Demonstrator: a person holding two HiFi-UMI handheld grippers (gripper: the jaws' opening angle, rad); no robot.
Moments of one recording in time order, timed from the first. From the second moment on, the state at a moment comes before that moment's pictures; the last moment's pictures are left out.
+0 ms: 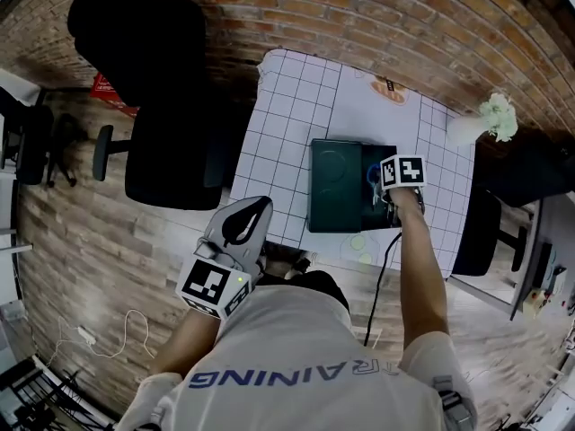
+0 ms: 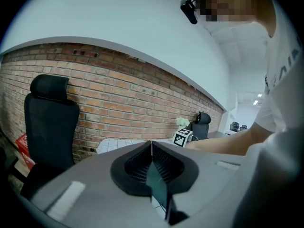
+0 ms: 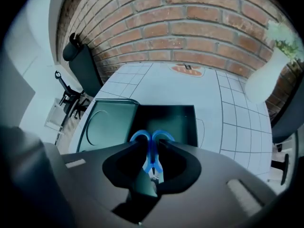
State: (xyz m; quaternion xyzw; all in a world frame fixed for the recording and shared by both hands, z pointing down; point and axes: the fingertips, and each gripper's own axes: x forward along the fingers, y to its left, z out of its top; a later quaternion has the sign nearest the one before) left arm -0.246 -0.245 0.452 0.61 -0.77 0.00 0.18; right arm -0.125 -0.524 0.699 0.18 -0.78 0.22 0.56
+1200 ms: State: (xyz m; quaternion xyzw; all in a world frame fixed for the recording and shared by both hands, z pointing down) left arm -0.235 -0.290 0.386 0.71 -0.70 0.00 0.09; right arm -0.060 -0.464 0.416 0.30 -0.93 0.14 0.14
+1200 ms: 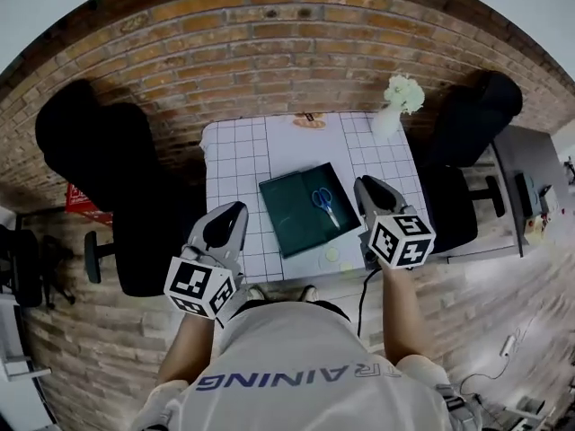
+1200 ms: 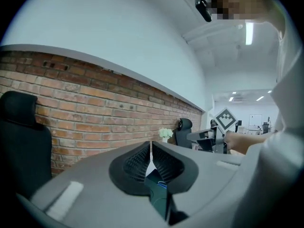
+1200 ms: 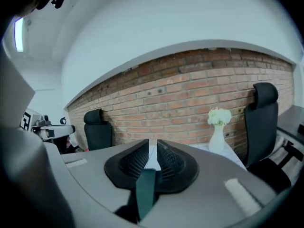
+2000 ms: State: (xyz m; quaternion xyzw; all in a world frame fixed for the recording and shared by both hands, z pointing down) left arm -0.216 -0.310 0.346 0.74 -0.67 -0.02 0.05; right arm -0.031 -0.406 0.323 0.33 -0.94 0.03 0.03
